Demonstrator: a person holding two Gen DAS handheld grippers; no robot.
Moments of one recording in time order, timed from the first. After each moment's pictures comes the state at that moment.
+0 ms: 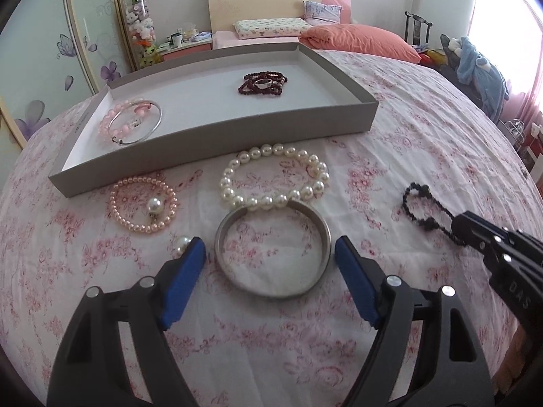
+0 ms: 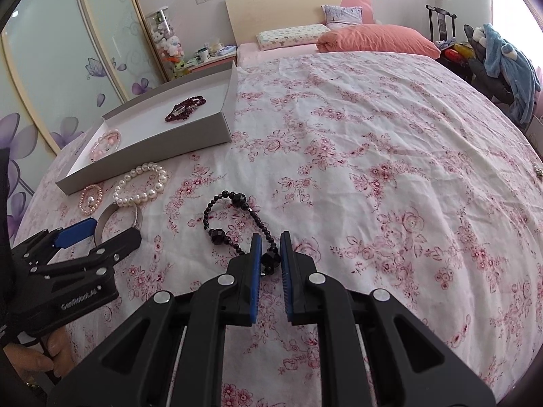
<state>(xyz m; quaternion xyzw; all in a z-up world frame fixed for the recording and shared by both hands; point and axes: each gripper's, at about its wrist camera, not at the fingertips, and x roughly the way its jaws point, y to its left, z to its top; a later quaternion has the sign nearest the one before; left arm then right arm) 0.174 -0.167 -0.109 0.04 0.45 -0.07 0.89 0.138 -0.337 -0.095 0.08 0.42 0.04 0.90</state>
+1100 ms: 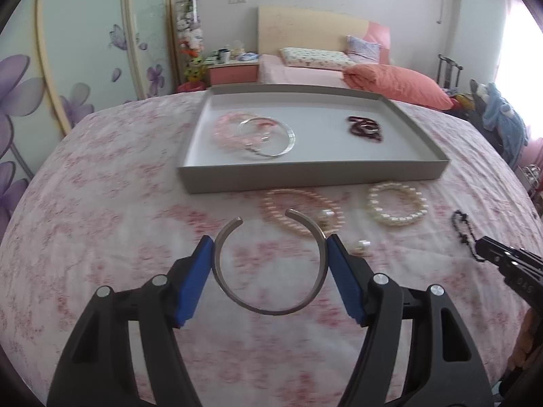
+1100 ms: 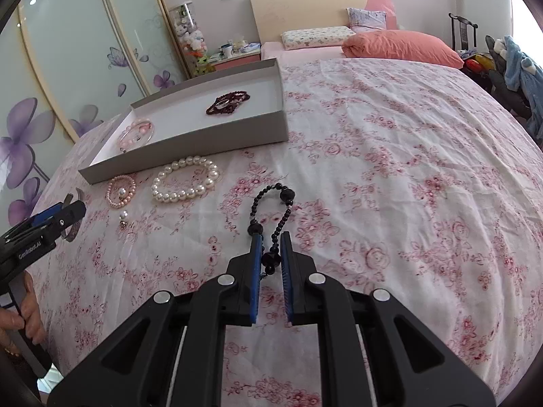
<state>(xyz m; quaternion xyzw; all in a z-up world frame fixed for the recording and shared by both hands) 0.149 -0.035 -0.077 -0.01 0.40 0.00 0.92 0.139 -0.291 -0.088 0.07 0.42 0.09 0.90</state>
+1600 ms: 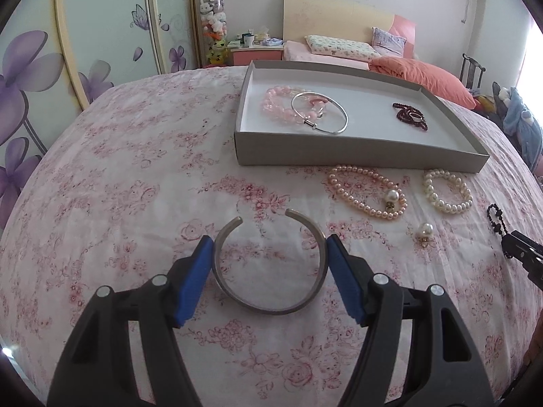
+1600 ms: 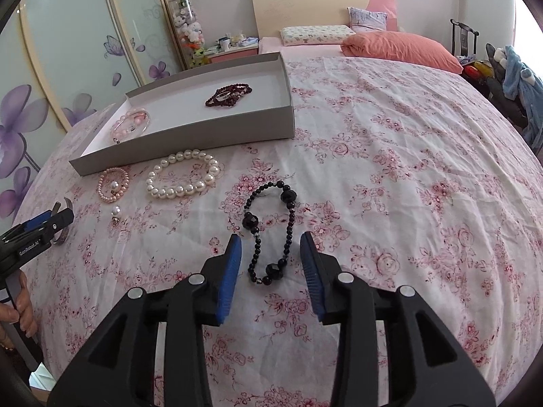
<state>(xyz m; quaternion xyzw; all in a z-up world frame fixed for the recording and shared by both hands) 0.149 0.000 -0.096 -0.02 0.43 0.04 0.90 0.145 -0.277 -0.092 0.03 0.43 0.07 0.90</state>
